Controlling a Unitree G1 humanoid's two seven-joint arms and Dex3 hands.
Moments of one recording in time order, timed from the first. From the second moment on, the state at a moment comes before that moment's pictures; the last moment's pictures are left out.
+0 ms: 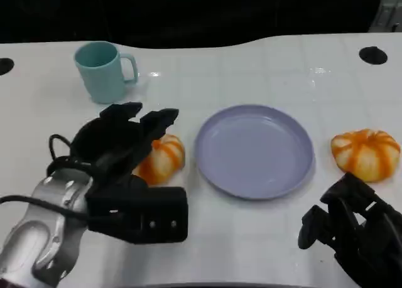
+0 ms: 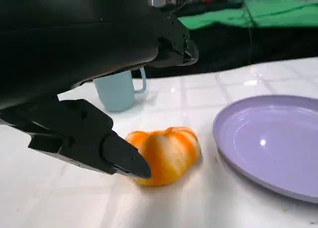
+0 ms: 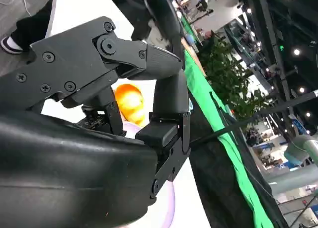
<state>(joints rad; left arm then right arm) -0.36 0.33 -0.32 0.08 0.87 0.03 -0.23 0.26 0.04 -0.07 -0.28 0.60 0.25 0.36</state>
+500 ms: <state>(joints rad) -0.61 0.24 -0.46 0.54 0.86 0.13 -0.22 0.26 0.04 -0.06 -0.29 0.60 0.26 0.34</state>
